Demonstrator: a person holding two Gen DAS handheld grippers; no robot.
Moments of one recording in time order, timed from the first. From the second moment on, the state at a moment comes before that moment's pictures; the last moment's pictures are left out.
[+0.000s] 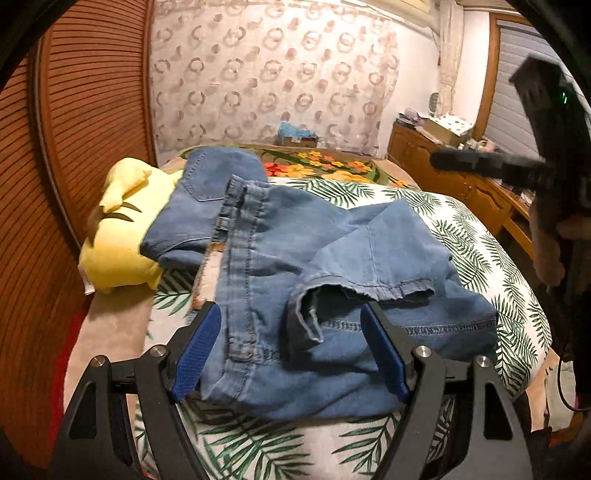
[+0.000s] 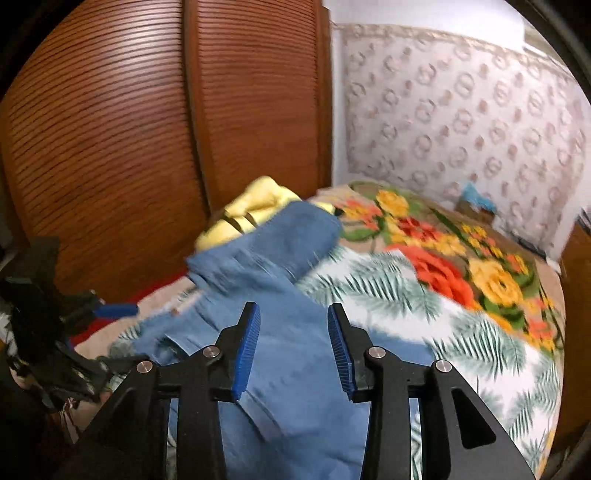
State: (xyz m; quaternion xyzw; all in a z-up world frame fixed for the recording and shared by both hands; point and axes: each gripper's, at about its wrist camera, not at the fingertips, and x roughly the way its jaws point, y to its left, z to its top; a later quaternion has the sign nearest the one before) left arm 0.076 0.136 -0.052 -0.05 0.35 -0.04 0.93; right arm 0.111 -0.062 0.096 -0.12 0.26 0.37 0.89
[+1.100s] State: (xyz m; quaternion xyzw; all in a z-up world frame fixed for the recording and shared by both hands) left arm 0.104 0.122 -0.072 -0.02 0.37 -0.07 0.93; right arm 0.125 0.003 0.039 -0.04 0.40 0.40 0.83
